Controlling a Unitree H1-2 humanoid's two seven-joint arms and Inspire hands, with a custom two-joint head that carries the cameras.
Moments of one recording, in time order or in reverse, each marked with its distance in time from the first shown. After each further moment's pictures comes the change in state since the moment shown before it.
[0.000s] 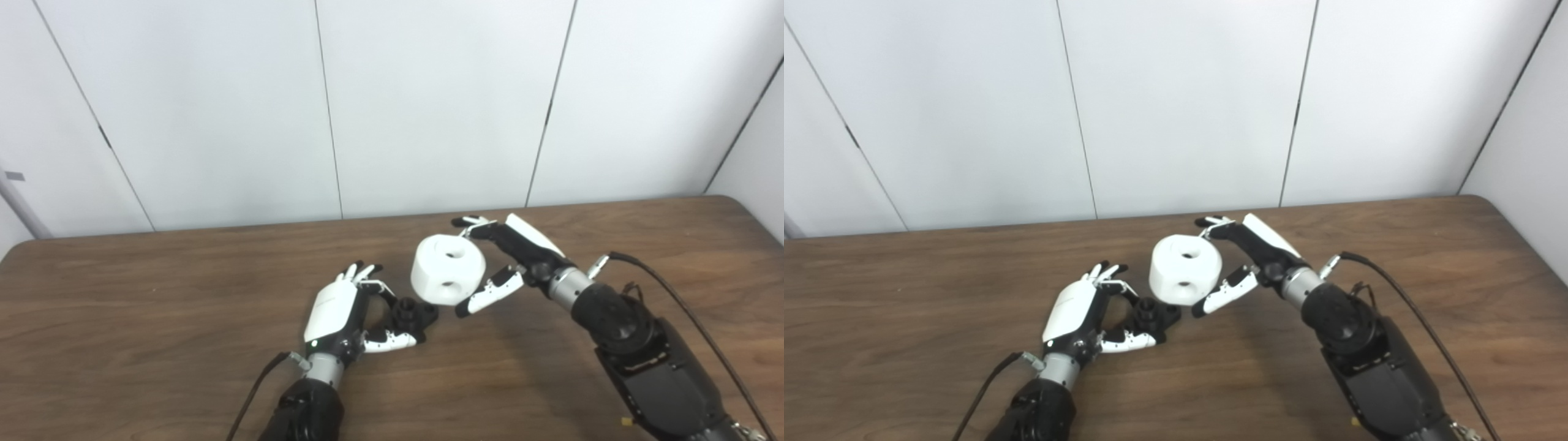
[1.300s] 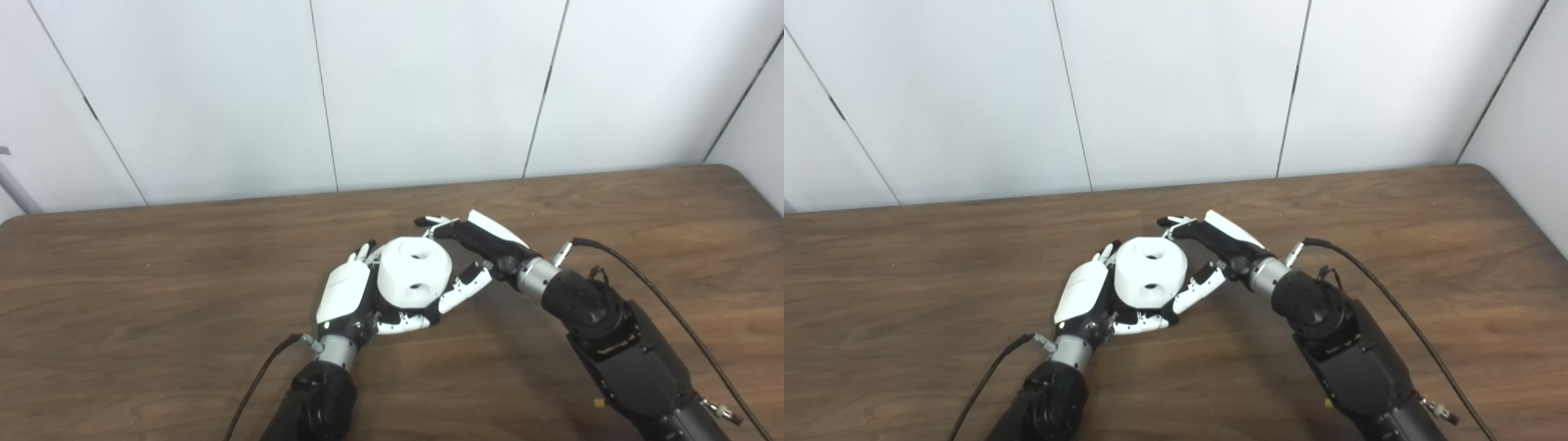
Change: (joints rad) left arm 0.044 -0.010 -0.031 -0.071 0.001 0.047 -0.002; right arm 0.004 0.041 0.063 -0.022 -0.018 0.029 0.061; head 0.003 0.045
